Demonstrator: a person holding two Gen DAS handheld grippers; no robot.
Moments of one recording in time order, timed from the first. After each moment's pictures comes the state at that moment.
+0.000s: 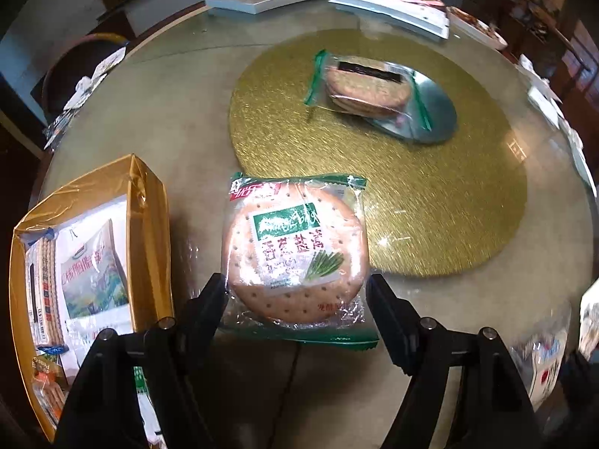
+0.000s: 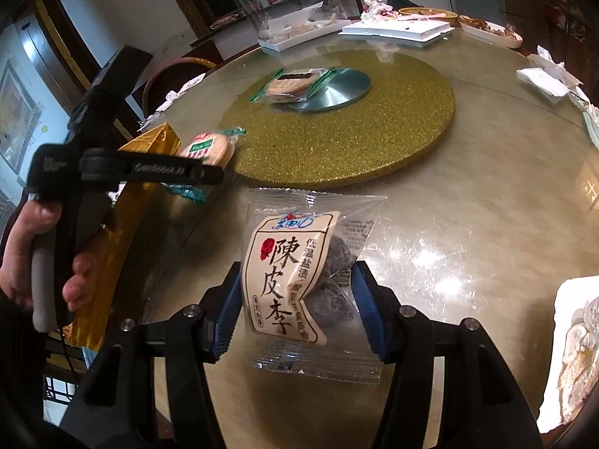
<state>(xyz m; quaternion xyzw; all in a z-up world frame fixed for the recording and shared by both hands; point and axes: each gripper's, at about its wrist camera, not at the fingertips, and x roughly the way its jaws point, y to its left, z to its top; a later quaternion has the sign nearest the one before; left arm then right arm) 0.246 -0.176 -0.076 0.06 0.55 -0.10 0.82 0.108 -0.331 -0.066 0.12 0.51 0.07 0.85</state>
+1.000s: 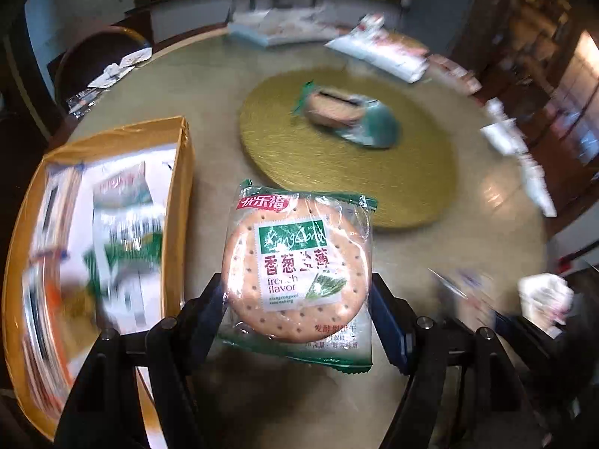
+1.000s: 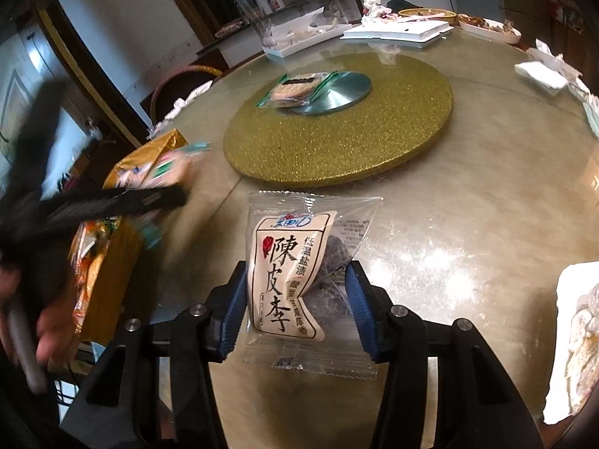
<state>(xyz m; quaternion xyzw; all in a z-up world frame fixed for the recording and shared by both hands) 0.142 -0.148 -0.020 -0.03 0.49 -0.14 0.86 0.098 -0.338 -0.064 0.15 0.49 0.08 0.86</state>
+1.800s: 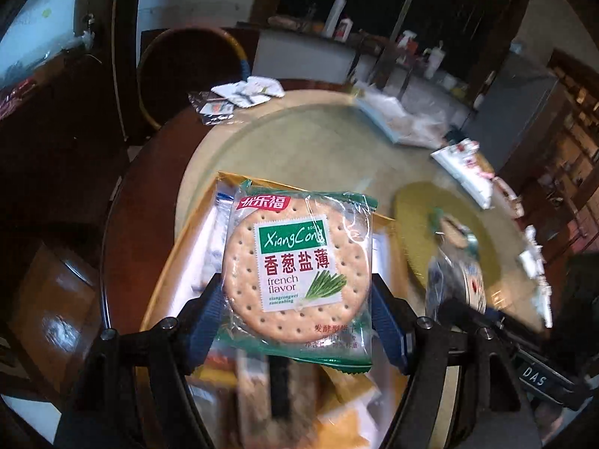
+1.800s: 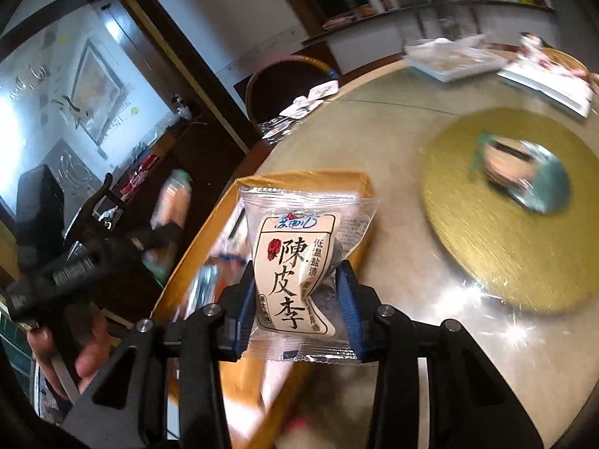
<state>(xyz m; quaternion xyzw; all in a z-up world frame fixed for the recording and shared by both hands) 0.177 0.067 0.006 -0.15 0.42 -0.01 0.89 0.219 -0.147 -0.021 0.11 0.47 0.25 0.84</state>
